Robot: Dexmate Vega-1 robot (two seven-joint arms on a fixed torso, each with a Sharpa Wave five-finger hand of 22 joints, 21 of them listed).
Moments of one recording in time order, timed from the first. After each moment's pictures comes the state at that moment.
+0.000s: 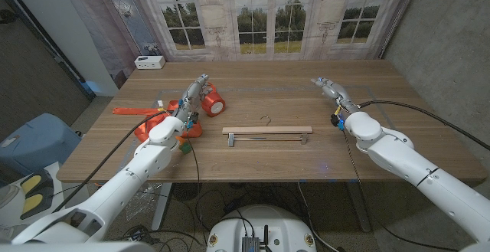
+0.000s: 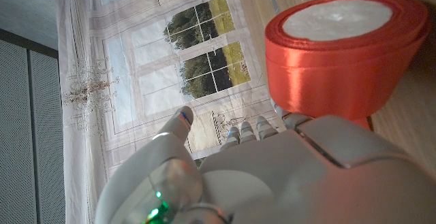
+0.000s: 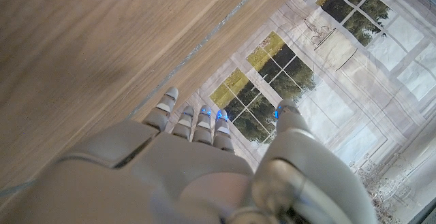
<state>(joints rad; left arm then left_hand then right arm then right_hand) 0.87 0.53 0.38 -1.36 -0.63 -0.27 -0.02 0.30 0.15 0.52 0.00 0.20 -0.12 0.03 0.18 0.17 -0.13 0.00 0.19 0.17 -0.11 0.00 0.17 0.17 0.02 0.02 0.28 0.18 -0.99 -0.77 -0.41 -1.85 0.34 -0.24 -0.34 0.34 0.15 0.31 -0.14 0.19 0.12 0.00 0.19 0.18 0.09 0.06 0.21 0.19 0.00 0.06 0.20 0.18 0.12 0.10 0.19 0.17</state>
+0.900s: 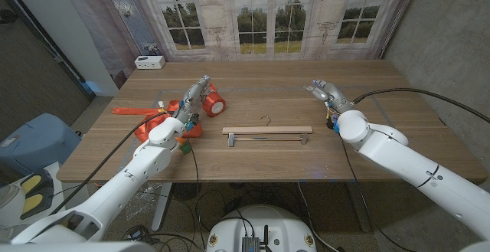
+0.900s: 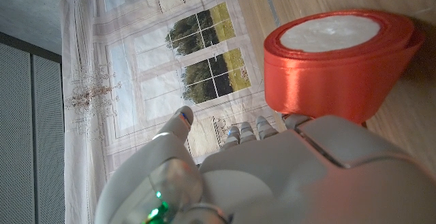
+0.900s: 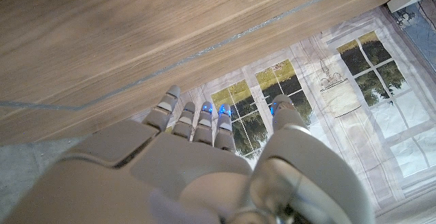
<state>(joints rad) 0.88 0.54 0.38 -1.38 -0.64 -0.26 -0.03 0.30 0.15 0.52 0.00 0.20 -0.12 0.03 0.18 0.17 -0.13 0.00 0.19 0.17 -0.11 0.00 0.17 0.17 0.03 0.02 0.28 0.18 -0.95 -0.84 -0.53 -2.14 0.11 -0.70 -0.42 0.39 0.16 0.35 -0.15 0.19 0.20 -0.02 0.21 0.18 0.15 0.02 0.22 0.19 0.06 0.03 0.21 0.18 0.16 0.07 0.21 0.17</state>
